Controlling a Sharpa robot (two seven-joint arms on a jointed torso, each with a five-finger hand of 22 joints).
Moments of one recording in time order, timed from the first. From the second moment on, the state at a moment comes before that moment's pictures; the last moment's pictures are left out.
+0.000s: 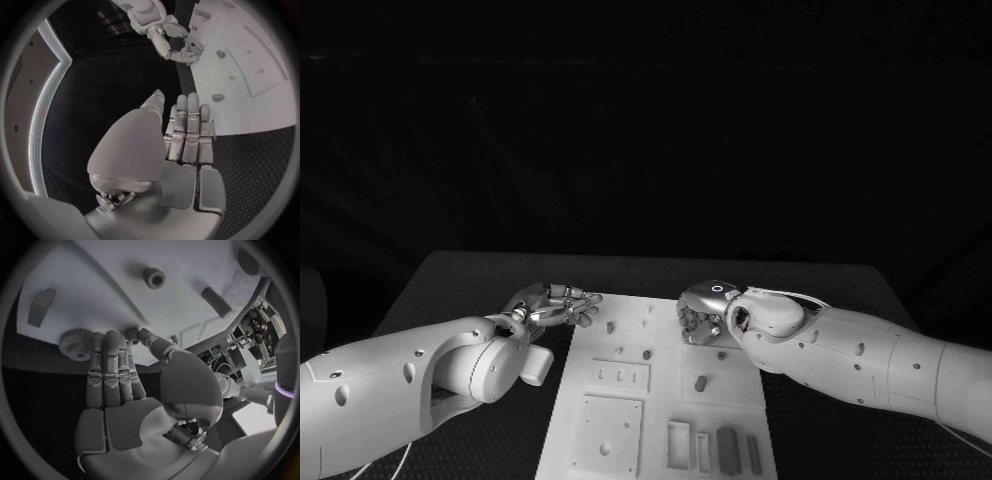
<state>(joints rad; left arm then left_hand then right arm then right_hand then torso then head) 1.31 -0.82 -0.18 1.49 -0.08 -0.39 0.14 1.50 -0.10 0.13 0.28 0.10 0.83 0.17 0.39 0.44 1.19 0.09 0.22 0.16 0.99 0.06 0.64 0.58 0.02 0.69 -0.04 0.51 1.31 1.23 -0.57 -0.12 1.15 -1.70 -0.23 -0.06 1.12 -0.19 0.71 -0.25 0.05 0.97 0.12 0.39 0.43 1.32 0.06 0.11 0.16 1.31 -0.04 0.65 0.82 0.25 1.16 0.06 0.40 1.31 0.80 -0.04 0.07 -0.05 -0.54</state>
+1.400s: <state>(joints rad) 1.31 -0.82 -0.18 1.47 -0.08 -0.39 0.14 1.50 -0.10 0.12 0.28 0.10 0.83 0.17 0.38 0.45 1.19 0.09 0.22 0.16 0.99 0.06 0.64 0.58 0.02 0.69 -0.04 0.51 1.31 1.23 -0.55 -0.13 1.19 -1.81 -0.37 -0.15 1.15 -0.21 0.81 -0.24 0.05 1.04 0.10 0.41 0.46 1.38 0.03 0.12 0.21 1.33 -0.06 0.73 0.88 0.24 1.18 0.04 0.52 1.31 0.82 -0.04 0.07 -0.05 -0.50</state>
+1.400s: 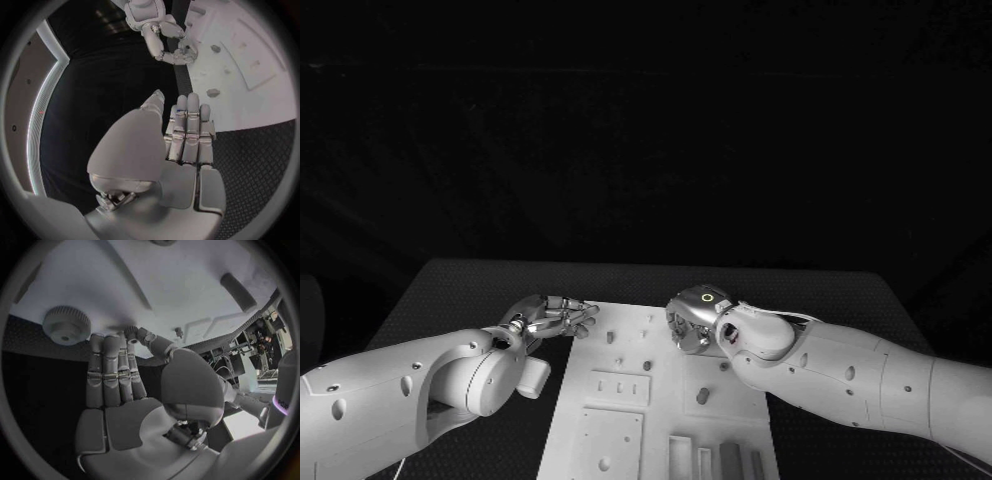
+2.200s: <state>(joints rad) 1.31 -0.81 -0.18 1.46 -0.08 -0.39 0.14 1.50 -0.10 0.12 0.29 0.10 0.83 0.17 0.38 0.45 1.18 0.09 0.21 0.16 0.99 0.06 0.64 0.58 0.02 0.69 -0.04 0.51 1.31 1.24 -0.48 -0.12 1.16 -1.90 -0.45 -0.21 1.17 -0.22 0.83 -0.23 0.05 1.05 0.10 0.41 0.47 1.39 0.04 0.12 0.21 1.33 -0.06 0.74 0.88 0.23 1.18 0.04 0.54 1.31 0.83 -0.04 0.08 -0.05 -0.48</state>
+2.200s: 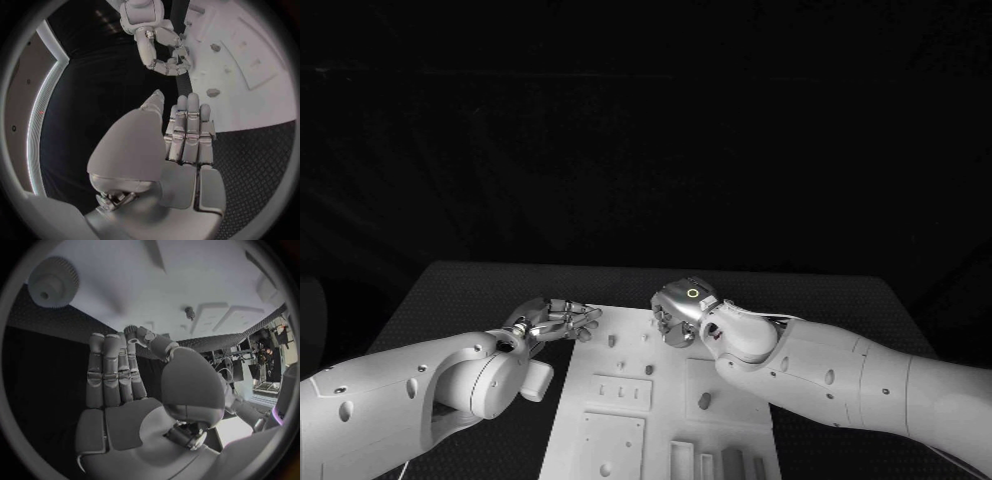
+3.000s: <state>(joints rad) 1.33 -0.81 -0.18 1.47 -0.08 -0.39 0.14 1.50 -0.10 0.12 0.29 0.10 0.83 0.17 0.38 0.45 1.18 0.09 0.21 0.16 0.98 0.06 0.64 0.58 0.02 0.69 -0.04 0.51 1.31 1.25 -0.43 -0.12 1.10 -1.92 -0.46 -0.22 1.17 -0.23 0.83 -0.22 0.05 1.06 0.09 0.41 0.47 1.39 0.04 0.11 0.21 1.33 -0.06 0.75 0.88 0.23 1.18 0.04 0.56 1.31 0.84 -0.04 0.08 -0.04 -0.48</state>
